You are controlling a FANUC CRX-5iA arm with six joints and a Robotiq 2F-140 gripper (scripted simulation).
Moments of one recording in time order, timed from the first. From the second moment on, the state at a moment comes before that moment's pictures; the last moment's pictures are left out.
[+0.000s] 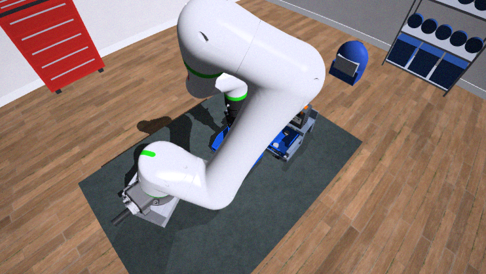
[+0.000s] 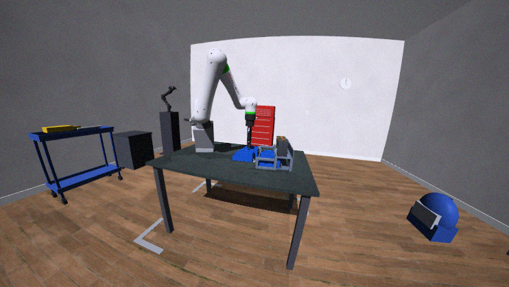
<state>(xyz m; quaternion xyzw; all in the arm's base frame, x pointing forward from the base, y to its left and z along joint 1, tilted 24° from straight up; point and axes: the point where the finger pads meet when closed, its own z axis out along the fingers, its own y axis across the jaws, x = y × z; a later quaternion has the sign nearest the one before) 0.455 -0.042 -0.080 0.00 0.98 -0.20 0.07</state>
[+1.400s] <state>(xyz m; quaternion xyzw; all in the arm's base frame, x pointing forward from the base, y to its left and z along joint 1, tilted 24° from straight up) 0.460 -0.056 -0.114 0.00 0.98 -0.20 0.07</state>
